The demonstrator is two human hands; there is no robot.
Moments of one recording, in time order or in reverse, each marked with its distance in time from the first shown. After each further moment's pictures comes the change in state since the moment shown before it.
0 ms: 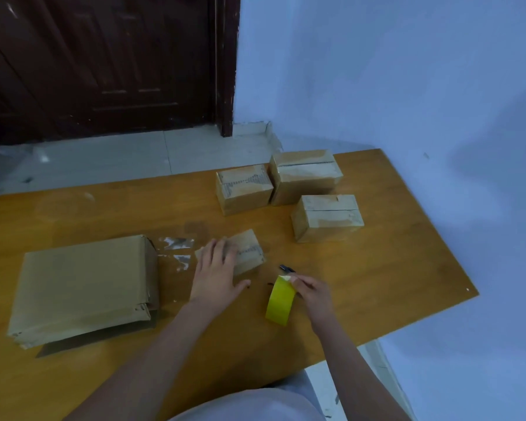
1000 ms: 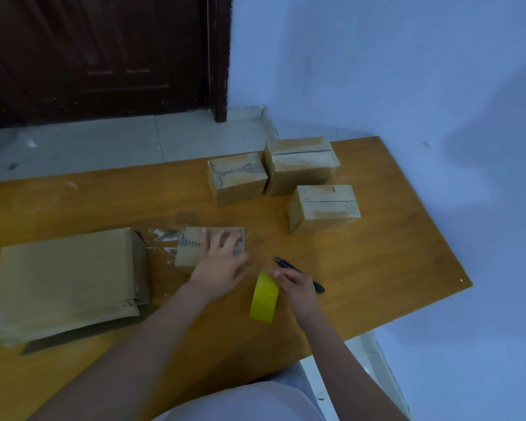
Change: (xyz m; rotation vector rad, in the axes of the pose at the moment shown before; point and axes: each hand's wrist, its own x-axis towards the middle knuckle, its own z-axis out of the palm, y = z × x) left_hand 0.024 -0.002 0.007 0.173 -0.036 0.309; right_hand 0.001 -0.001 0.014 -0.069 -0.138 -0.037
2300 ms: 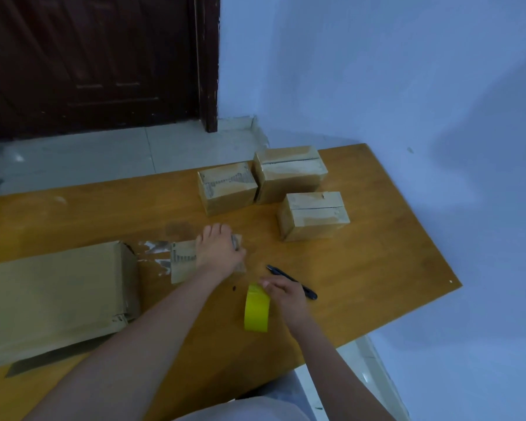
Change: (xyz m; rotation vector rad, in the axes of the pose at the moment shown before) left_hand 0.053 0.012 -0.021 -0.302 0.008 -0.466; right_hand 0.007 0.012 0.000 -0.064 0.008 0.011
